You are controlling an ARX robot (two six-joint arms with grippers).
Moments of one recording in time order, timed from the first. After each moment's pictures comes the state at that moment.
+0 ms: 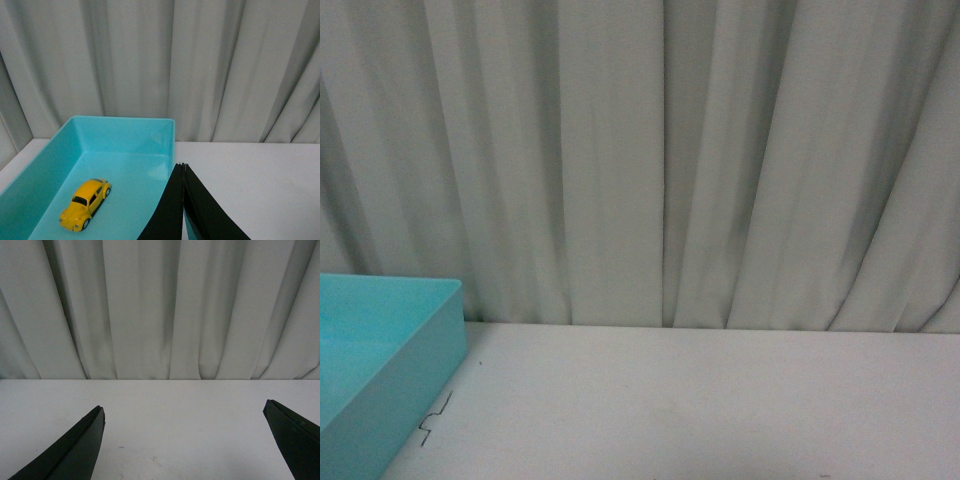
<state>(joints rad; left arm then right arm) 0.00 0.26 0.01 0.26 0.00 0.00 0.00 0.00 0.01 0.00 0.00 -0.01</state>
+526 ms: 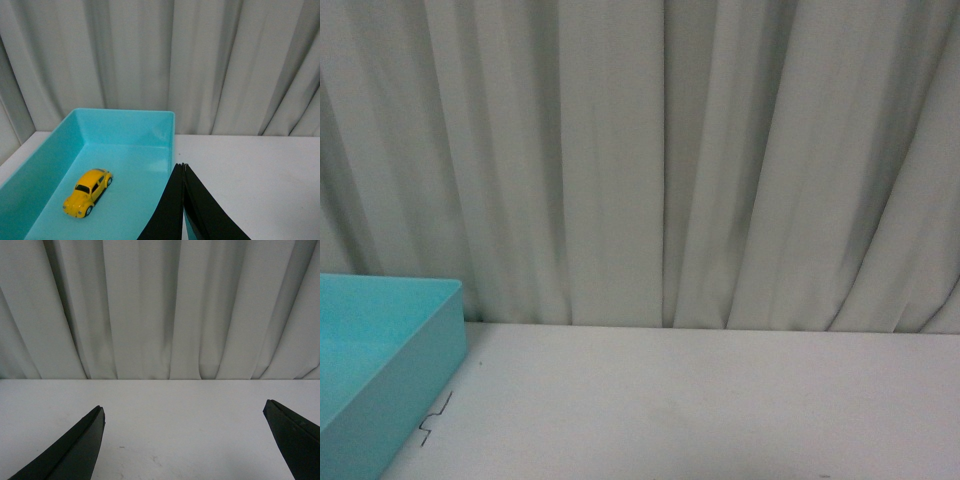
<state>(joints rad) 0.00 0.01 0.01 -0.01 0.00 0.00 0.00 0.00 0.01 0.00 0.00 -0.01</state>
